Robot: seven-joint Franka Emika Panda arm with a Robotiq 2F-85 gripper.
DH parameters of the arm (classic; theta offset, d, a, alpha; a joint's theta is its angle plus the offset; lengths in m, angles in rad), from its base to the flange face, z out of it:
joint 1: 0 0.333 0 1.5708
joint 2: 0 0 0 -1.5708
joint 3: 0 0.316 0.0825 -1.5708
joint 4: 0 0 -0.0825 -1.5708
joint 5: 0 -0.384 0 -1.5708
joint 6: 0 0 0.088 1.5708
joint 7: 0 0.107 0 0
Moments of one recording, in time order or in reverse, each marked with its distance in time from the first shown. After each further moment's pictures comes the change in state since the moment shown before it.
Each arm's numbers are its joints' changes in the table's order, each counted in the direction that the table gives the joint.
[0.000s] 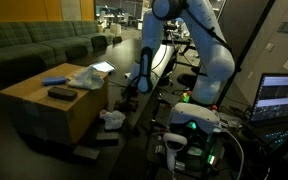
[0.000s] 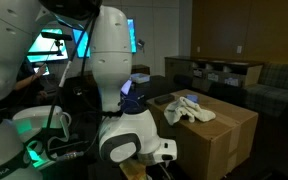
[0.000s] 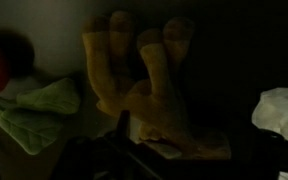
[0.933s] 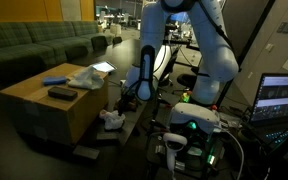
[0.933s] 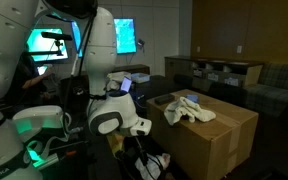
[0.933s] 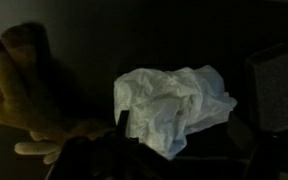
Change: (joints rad) arm 0.152 0.097 0.197 0.135 -0.182 0.019 0.232
